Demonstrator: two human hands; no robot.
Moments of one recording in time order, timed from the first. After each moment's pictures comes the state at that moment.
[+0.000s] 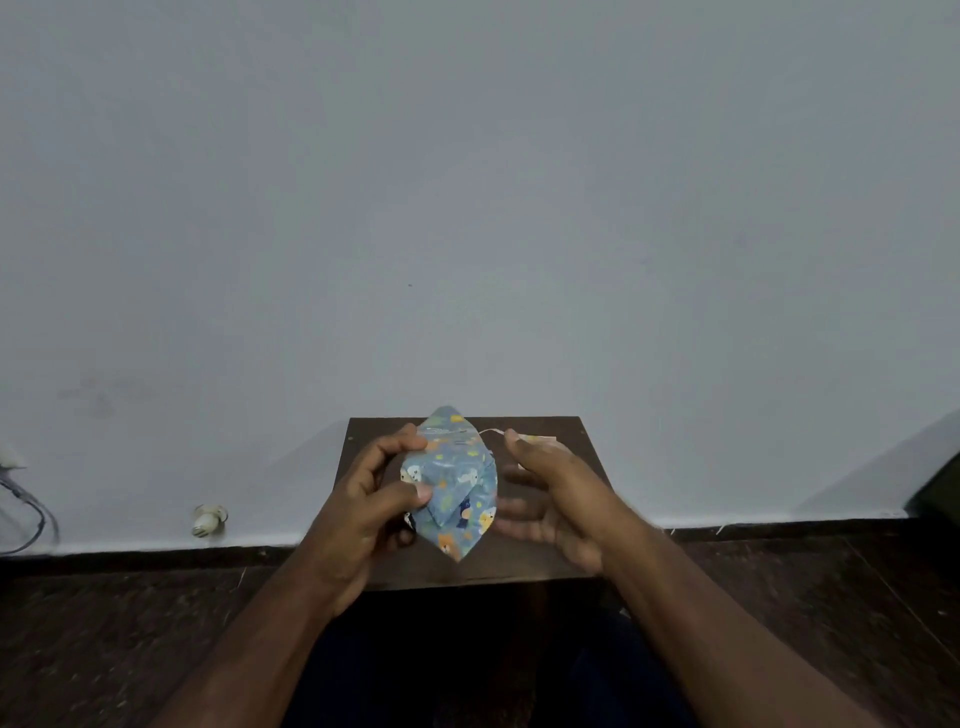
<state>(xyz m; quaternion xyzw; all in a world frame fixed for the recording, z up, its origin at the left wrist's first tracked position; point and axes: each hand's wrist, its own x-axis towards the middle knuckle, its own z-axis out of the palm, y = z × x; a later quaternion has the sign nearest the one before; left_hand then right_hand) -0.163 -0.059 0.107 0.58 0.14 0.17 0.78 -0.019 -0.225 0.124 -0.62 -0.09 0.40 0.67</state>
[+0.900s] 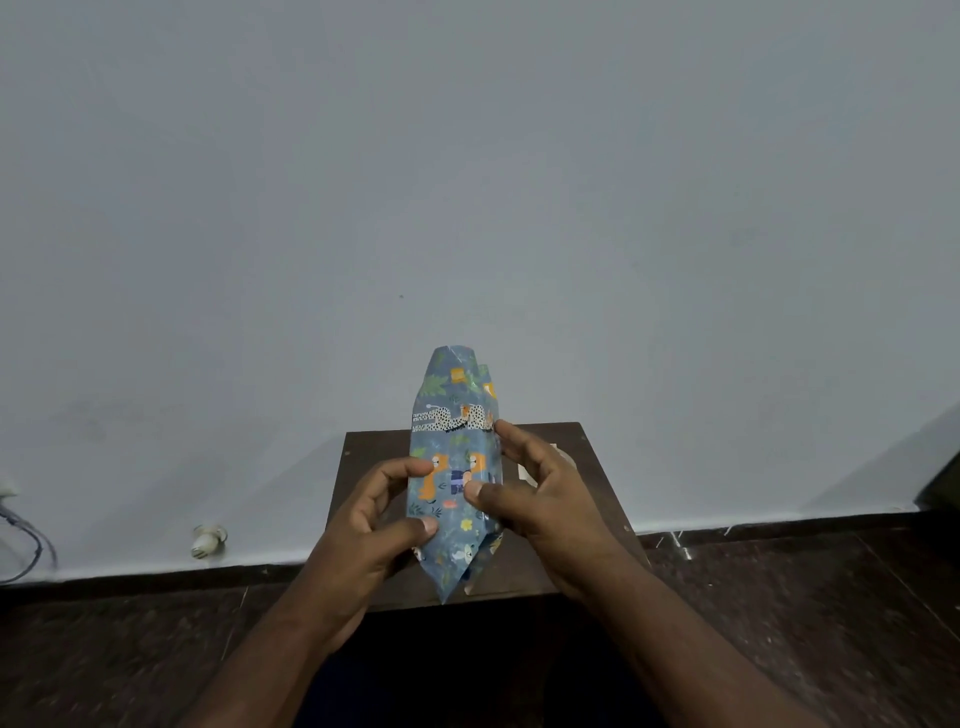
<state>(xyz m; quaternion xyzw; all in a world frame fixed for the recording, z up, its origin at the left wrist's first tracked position) -0.160 -0.065 0.103 0.60 0.12 0.17 0.77 -0.039 -0.217 0.128 -0.60 -0.25 0.24 0.72</state>
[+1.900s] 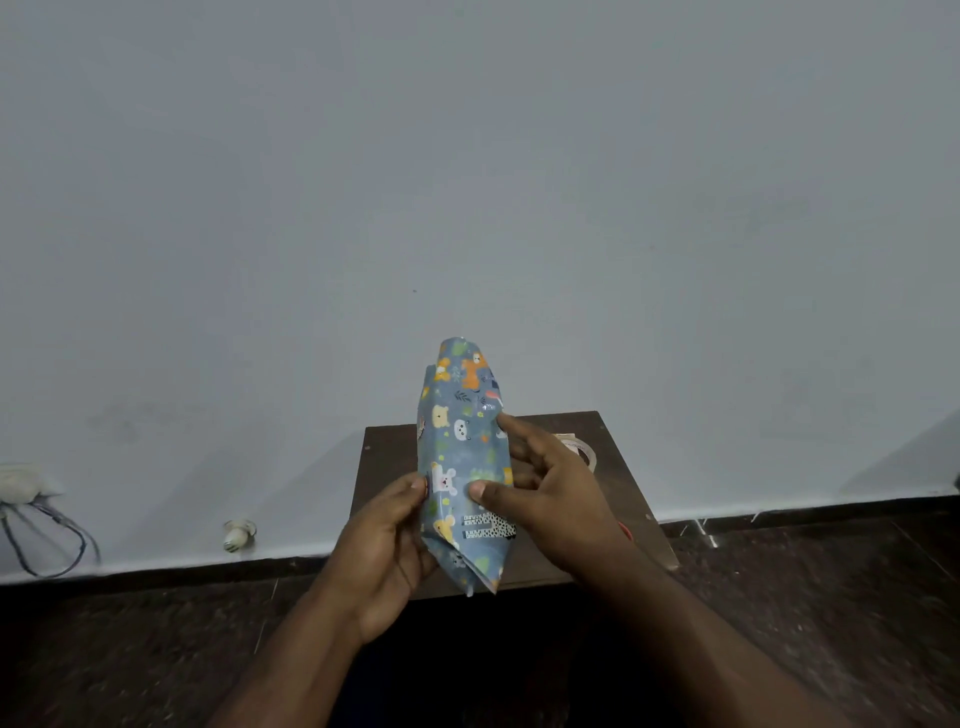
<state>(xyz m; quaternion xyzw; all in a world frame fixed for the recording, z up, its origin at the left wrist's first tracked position) -0.151 -0.065 0.098 0.45 0.23 0.12 0.85 -0.035 -0.206 0.109 -0.64 -0.29 0.21 0.68</state>
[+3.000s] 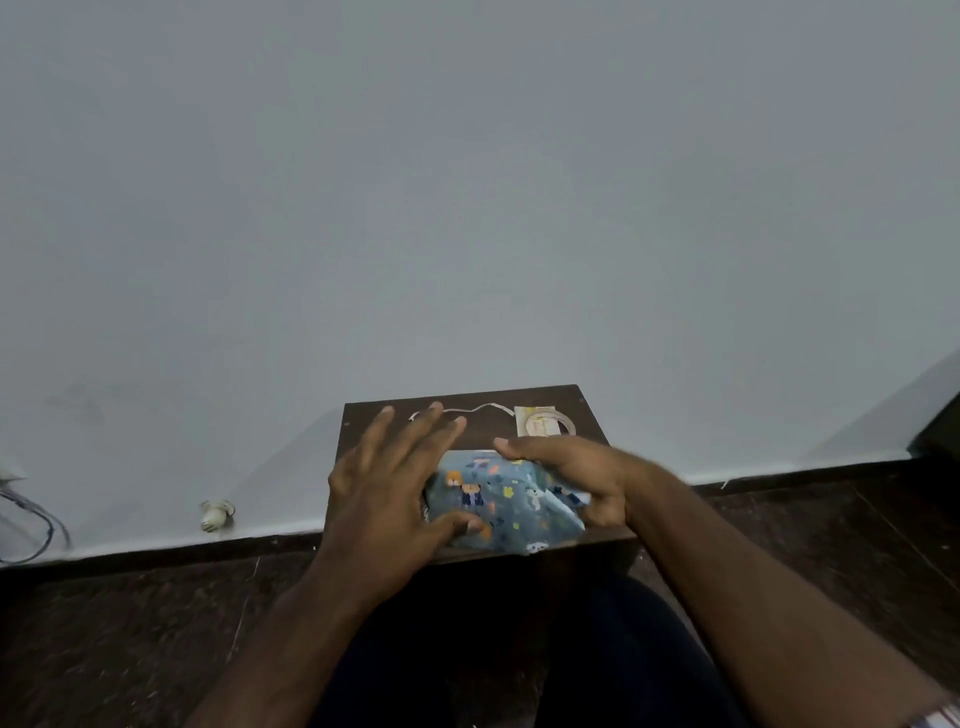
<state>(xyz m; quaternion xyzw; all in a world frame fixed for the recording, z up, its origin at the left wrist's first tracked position) -0.152 -0.065 0.094 0.95 0.11 0.21 0.21 0.008 -0.234 0.122 -0.60 -0.18 0.56 0.54</state>
